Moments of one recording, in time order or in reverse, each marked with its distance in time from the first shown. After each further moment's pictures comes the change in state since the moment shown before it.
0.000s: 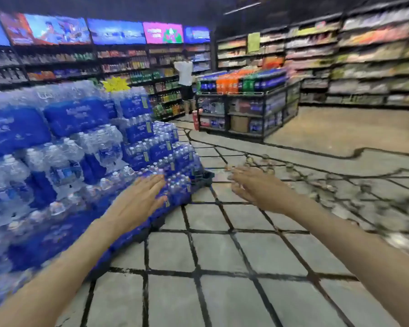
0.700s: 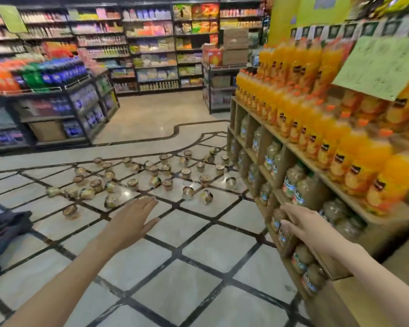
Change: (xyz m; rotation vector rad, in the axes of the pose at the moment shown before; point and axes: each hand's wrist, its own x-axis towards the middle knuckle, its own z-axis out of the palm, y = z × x) left_hand 0.264 0.400 0.059 -0.506 -0.248 0.531; right_hand -0.472 0.224 0.039 0.154 0.037 1.335
